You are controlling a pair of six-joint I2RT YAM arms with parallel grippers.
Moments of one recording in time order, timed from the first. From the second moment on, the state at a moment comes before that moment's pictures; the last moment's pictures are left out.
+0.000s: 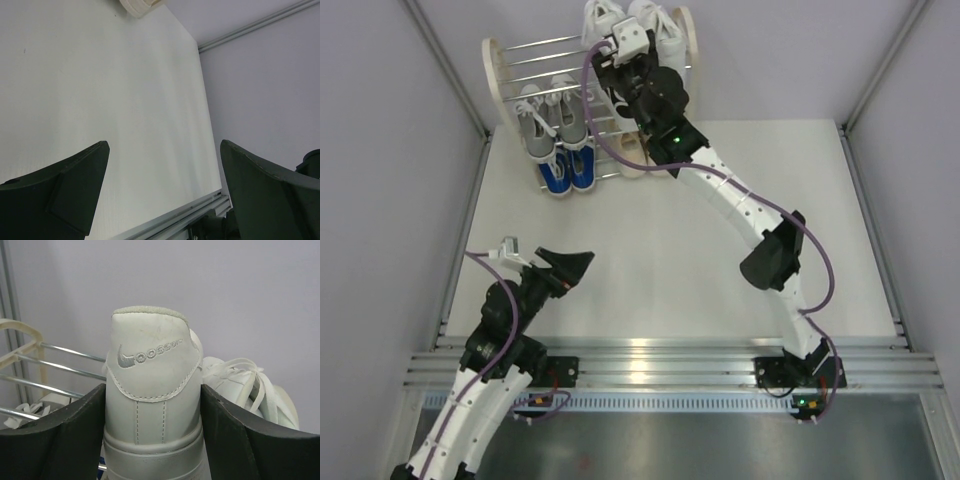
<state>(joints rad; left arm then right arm) -0.41 0.14 0.34 -0.32 0.02 -1.02 0.79 2.20 2.43 0.19 0.30 -0.37</state>
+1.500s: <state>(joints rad) -0.41 0.03 0.33 -0.44 0.03 -1.01 0.81 2.09 2.17 0.22 0.39 -0.32</state>
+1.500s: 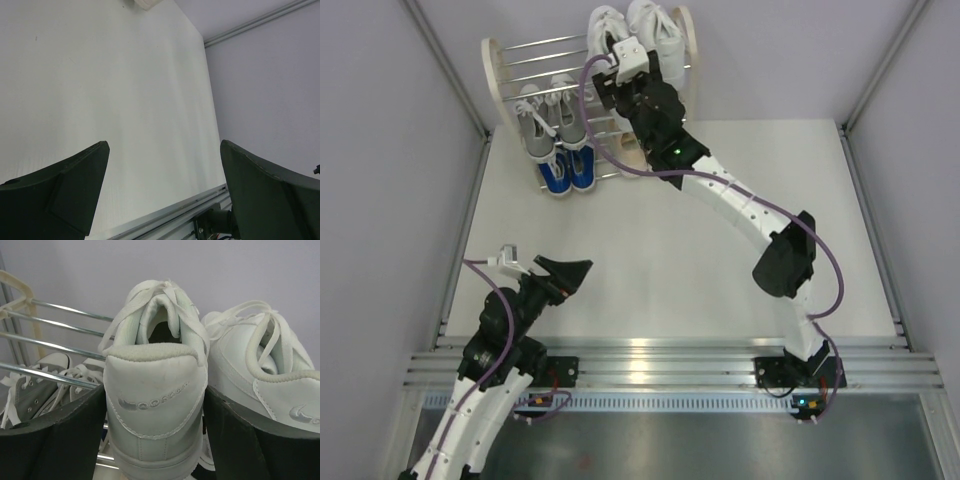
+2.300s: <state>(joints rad) -0.41 0.03 0.33 -0.45 0.02 -1.00 0.77 2.09 2.20 0.05 0.31 -0.17</state>
